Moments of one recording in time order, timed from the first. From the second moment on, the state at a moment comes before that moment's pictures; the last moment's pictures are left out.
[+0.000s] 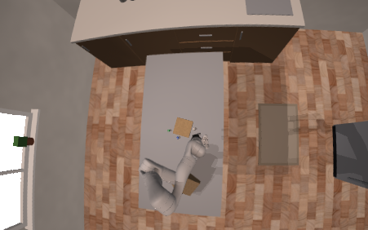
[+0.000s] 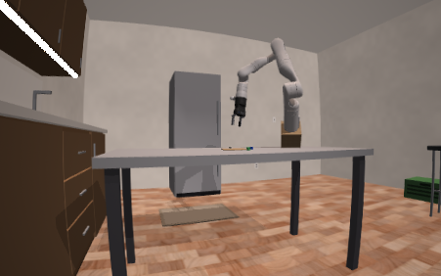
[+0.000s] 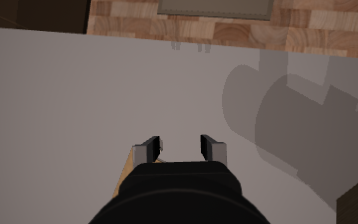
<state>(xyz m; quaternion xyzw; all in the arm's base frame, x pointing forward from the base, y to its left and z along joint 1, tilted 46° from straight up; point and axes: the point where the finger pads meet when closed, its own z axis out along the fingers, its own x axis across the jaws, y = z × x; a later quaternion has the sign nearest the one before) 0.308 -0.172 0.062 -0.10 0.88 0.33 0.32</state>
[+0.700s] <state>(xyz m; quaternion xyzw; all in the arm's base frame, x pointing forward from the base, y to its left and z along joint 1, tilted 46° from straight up) 0.309 -0.171 0.064 -0.10 0.88 0.33 0.31</state>
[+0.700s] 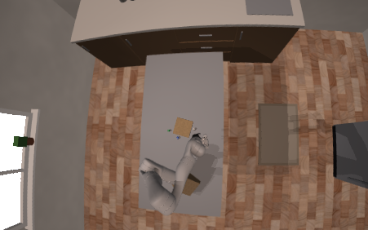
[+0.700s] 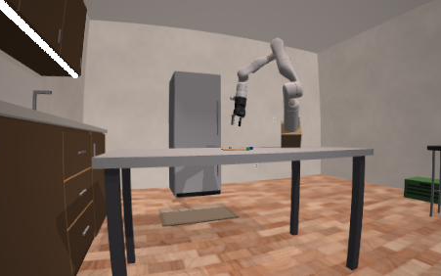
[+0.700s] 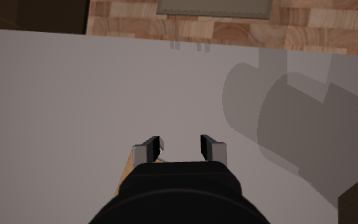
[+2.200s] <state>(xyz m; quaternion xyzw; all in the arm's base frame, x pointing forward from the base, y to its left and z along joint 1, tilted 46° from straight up) 0.354 -0.093 0.143 -0.03 0.92 0.32 0.22</state>
